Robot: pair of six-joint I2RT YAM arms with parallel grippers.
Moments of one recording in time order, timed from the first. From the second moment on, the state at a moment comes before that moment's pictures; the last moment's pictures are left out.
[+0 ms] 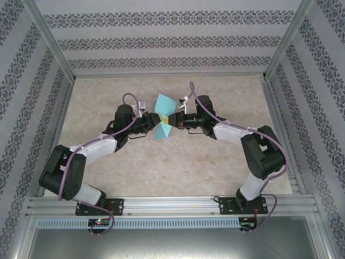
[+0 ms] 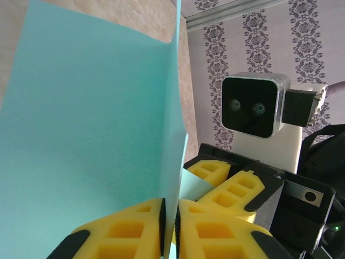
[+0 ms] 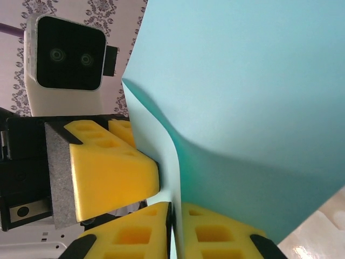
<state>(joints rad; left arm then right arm) -0.38 1.47 0.73 0.38 0.58 -1.05 0.46 1.72 0.95 0.32 -0.91 0.83</state>
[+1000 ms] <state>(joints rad) -0.38 1.49 0.75 0.38 0.56 -1.08 0.46 1.67 0.77 0.56 -0.85 1.01</state>
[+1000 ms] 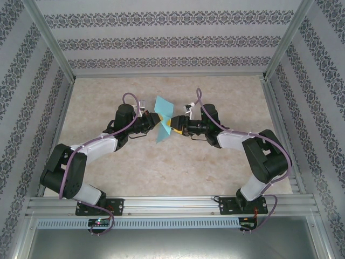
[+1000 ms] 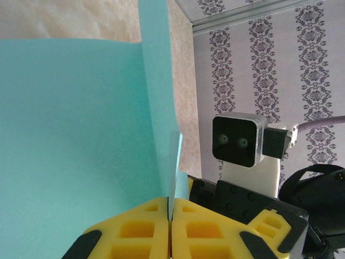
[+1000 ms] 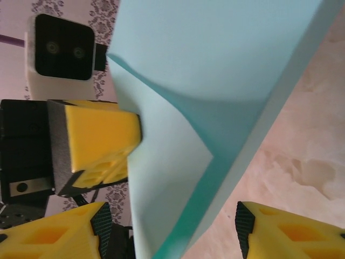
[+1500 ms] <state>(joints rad) -0.38 1.51 0.74 0.38 0.55 -1.09 0.48 1.73 0.76 0.80 -0.86 1.20</state>
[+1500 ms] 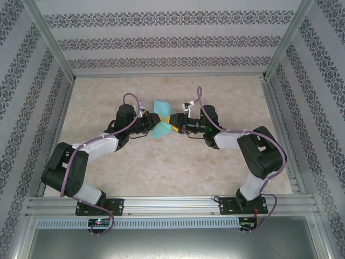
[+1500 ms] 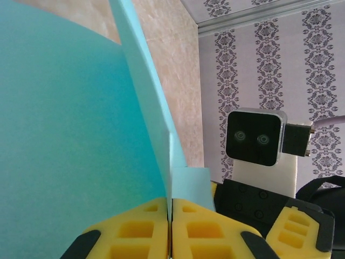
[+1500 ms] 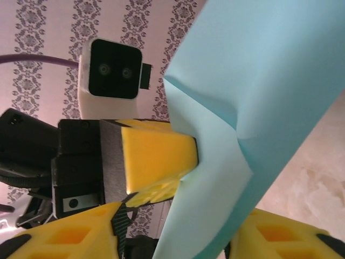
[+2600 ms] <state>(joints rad) -0.38 1.41 0.80 0.18 0.56 -0.93 0.47 1.52 0.97 -0.24 -0.46 0.55</state>
